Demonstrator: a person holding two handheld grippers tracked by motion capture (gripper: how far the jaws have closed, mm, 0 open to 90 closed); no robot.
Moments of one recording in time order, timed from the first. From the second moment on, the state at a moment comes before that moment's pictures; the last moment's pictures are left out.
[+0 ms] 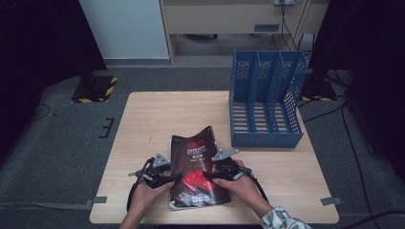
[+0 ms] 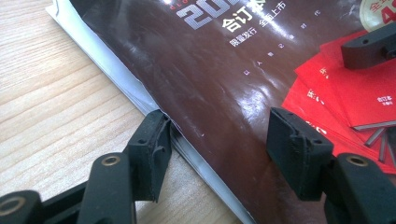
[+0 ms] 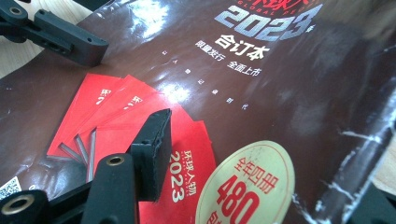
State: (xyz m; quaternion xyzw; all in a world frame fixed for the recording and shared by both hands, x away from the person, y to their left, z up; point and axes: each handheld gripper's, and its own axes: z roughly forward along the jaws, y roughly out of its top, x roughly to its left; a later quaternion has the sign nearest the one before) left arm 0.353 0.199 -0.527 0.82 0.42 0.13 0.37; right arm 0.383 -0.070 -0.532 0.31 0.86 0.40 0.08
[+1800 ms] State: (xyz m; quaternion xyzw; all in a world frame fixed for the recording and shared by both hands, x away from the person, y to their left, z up) left arm 0.353 0.208 -0.523 0.79 0.45 0.09 0.40; right arm 0.382 -0.079 -0.498 0.31 0.82 0.46 0.10
